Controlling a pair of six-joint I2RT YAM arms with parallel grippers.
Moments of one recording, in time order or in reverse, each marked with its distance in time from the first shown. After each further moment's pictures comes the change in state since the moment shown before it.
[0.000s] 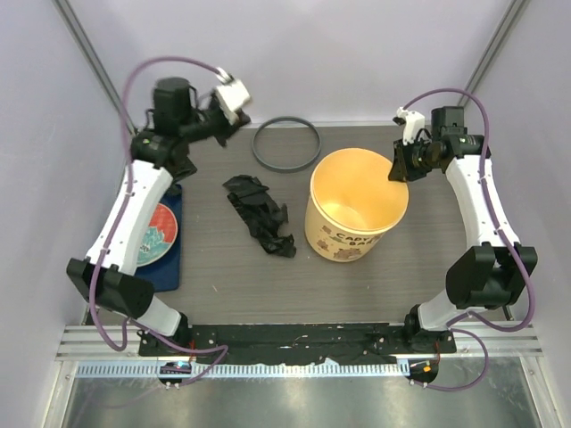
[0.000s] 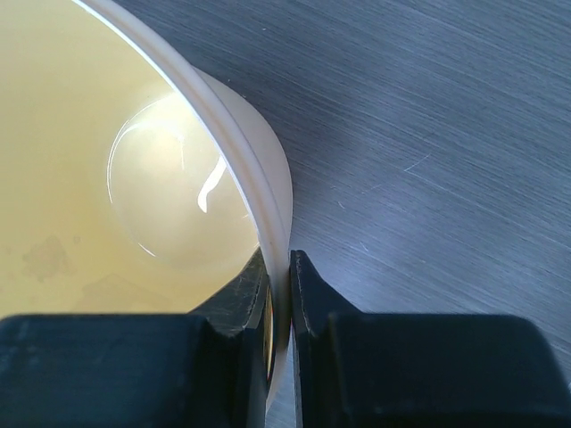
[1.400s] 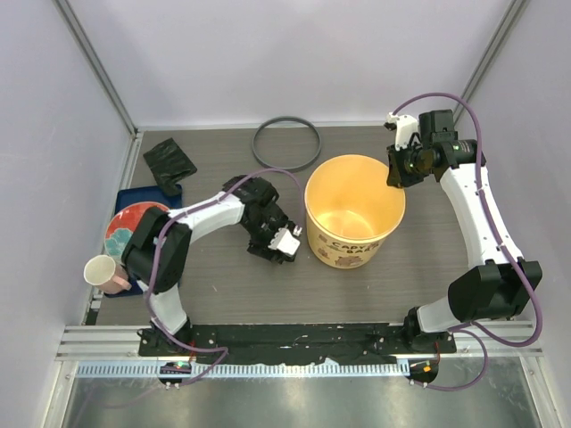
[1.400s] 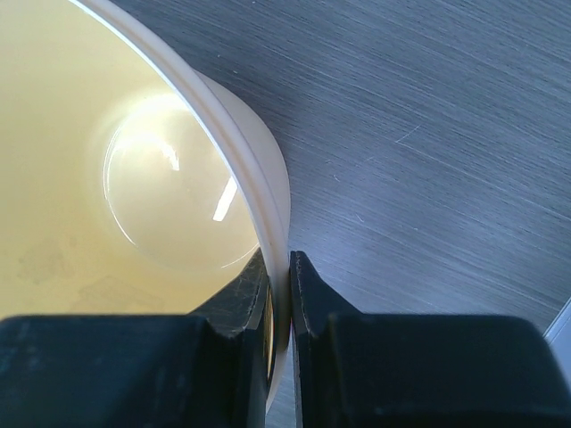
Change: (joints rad) left arm -0.270 0.226 -0.533 -0.165 0.004 0.846; right arm 0.104 -0.087 -0.035 -0.030 0.169 0.049
